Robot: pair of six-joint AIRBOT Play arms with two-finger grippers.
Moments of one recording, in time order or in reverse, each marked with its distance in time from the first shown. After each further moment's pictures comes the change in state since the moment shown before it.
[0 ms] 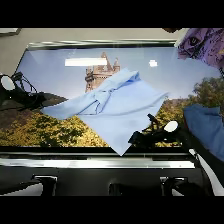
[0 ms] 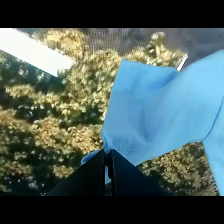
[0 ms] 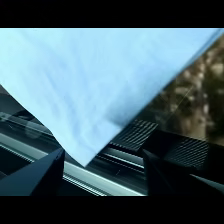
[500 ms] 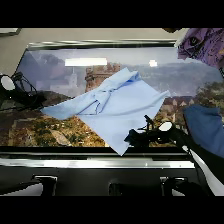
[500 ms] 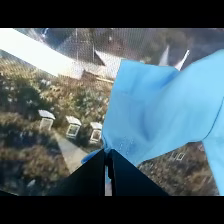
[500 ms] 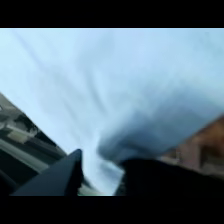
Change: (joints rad) left arm 0.000 0.000 0.000 0.000 0.003 0.000; right arm 0.031 -0.115 -0.009 0.169 -0.119 -0.051
